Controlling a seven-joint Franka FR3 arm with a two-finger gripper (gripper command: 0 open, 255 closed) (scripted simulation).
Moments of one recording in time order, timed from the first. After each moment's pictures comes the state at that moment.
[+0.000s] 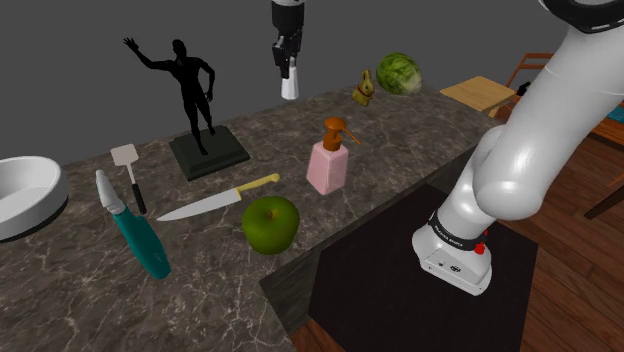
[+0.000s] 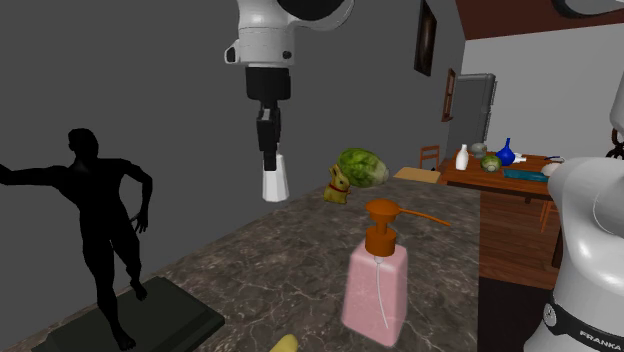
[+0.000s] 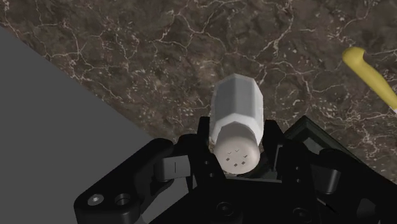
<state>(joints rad) 0.20 -0.01 -0.05 -1.84 -0.10 1.87 -0.20</state>
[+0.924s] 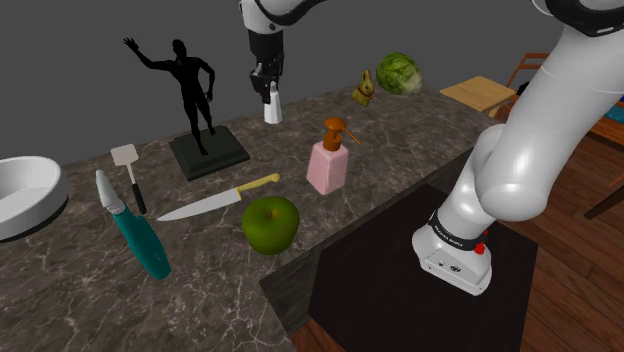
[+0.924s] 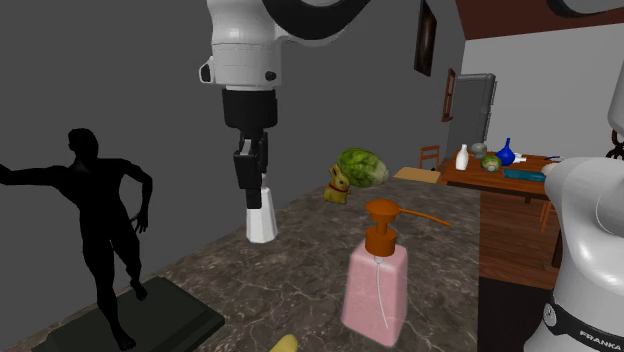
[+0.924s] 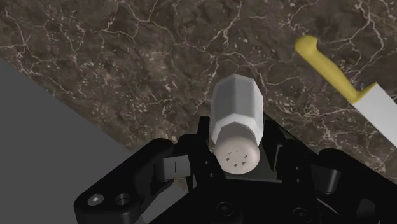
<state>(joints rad) 0.28 0.02 0.03 -1.90 -0.11 1.94 -0.04</state>
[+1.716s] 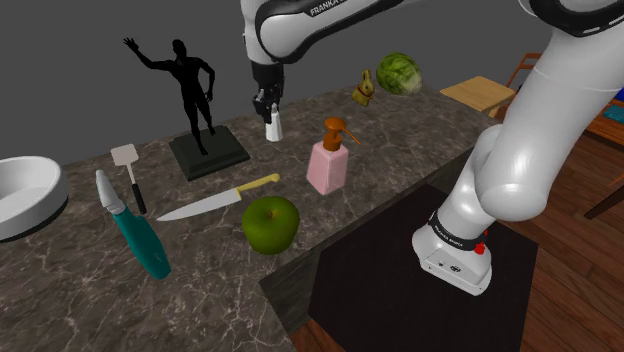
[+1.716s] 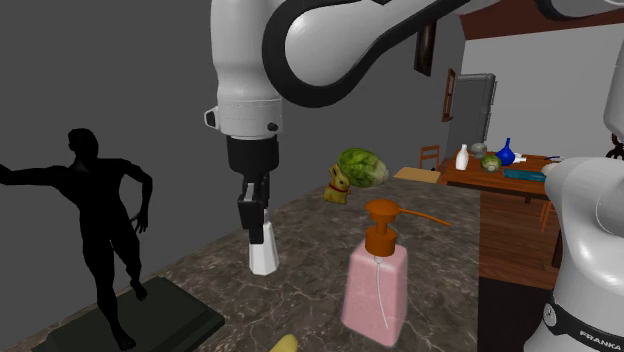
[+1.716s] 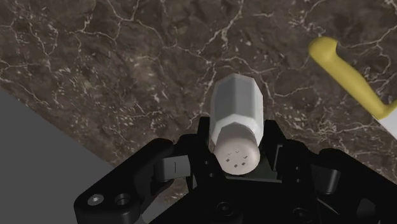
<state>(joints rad) 0.27 0.06 0.03 -2.01 -0.12 2.10 -0.03</state>
